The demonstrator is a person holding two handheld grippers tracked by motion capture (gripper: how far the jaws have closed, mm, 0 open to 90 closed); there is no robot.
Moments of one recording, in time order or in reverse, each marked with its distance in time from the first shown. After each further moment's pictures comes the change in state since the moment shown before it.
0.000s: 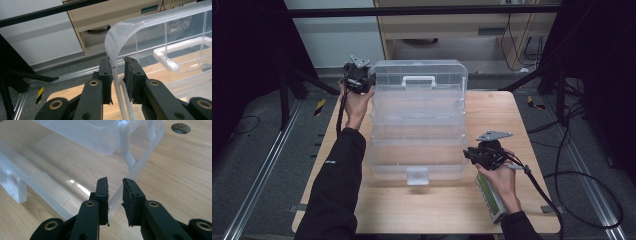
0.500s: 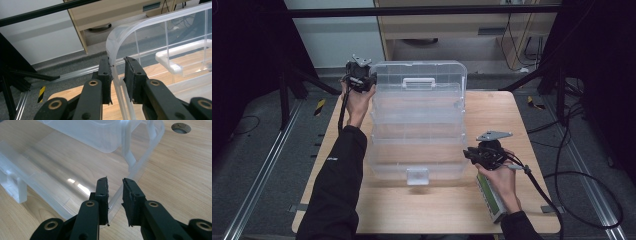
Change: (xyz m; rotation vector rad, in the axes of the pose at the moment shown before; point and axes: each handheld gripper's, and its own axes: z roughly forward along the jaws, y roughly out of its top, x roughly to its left) left arm 0.000 0.002 0.013 0.019 0.011 0.009; right arm 0.000 0.000 0.000 0.002 0.004 0.007
